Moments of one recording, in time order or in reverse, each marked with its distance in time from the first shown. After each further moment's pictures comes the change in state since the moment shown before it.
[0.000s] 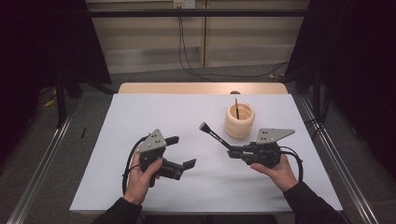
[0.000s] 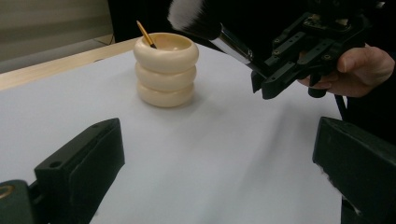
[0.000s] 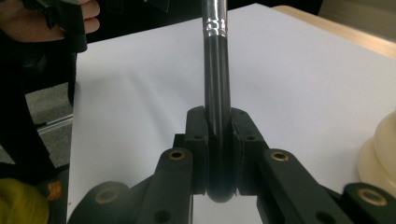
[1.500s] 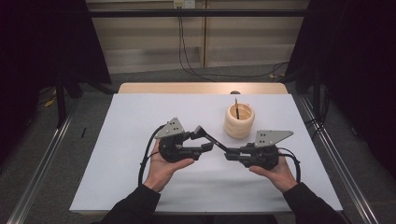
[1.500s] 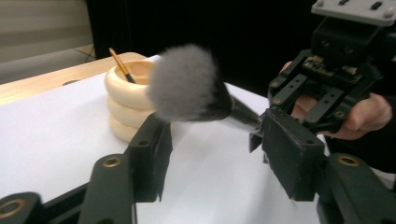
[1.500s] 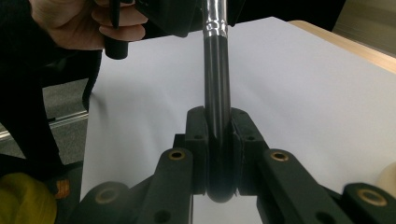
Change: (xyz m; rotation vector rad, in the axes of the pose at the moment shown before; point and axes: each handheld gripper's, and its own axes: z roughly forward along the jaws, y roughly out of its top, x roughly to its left) left arm 0.000 0.026 0.041 -0.044 -0.059 -0.040; right arm 0.009 0.004 0.003 -0.014 0.051 -0.063
